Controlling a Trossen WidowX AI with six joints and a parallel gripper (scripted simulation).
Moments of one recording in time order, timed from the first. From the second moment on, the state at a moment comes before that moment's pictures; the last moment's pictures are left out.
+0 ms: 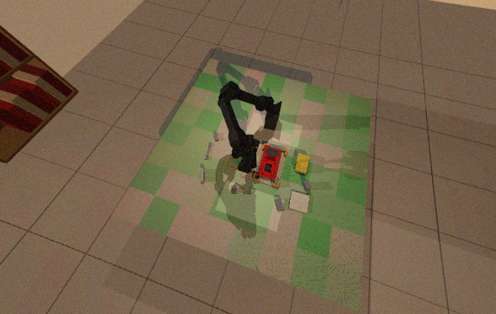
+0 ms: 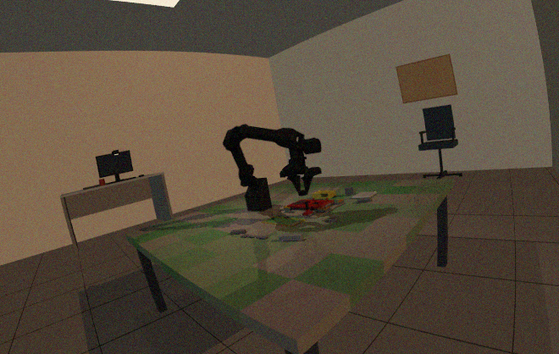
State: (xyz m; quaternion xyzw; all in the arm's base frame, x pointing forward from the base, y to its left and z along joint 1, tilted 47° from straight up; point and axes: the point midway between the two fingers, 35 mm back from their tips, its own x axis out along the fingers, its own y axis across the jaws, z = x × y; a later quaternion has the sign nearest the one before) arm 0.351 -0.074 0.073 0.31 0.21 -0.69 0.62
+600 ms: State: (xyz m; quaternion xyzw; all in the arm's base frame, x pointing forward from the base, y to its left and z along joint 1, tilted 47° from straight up) arm 0.306 -0.107 0.118 0.31 0.21 -0.69 0.62
